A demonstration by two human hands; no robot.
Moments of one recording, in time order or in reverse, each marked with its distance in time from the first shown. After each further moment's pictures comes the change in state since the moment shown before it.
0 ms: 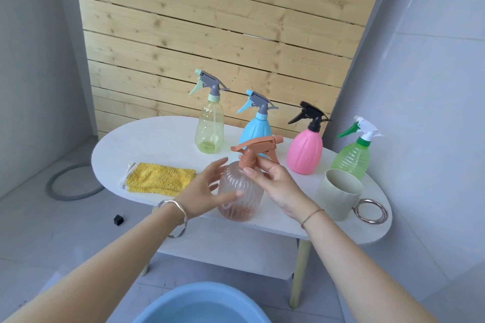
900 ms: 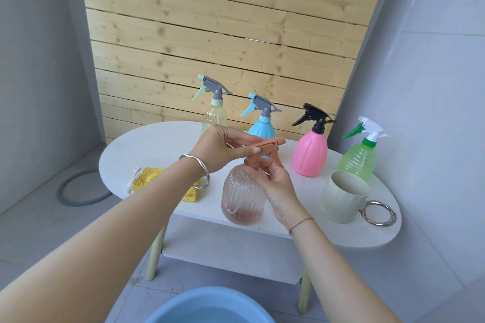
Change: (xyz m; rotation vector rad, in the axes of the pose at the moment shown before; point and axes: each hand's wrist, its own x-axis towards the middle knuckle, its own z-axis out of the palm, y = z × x) left_hand 0.034 0.091 -0.016 0.084 0.111 0.249; right_hand 0.007 0.009 0.016 0.356 0.230 0.043
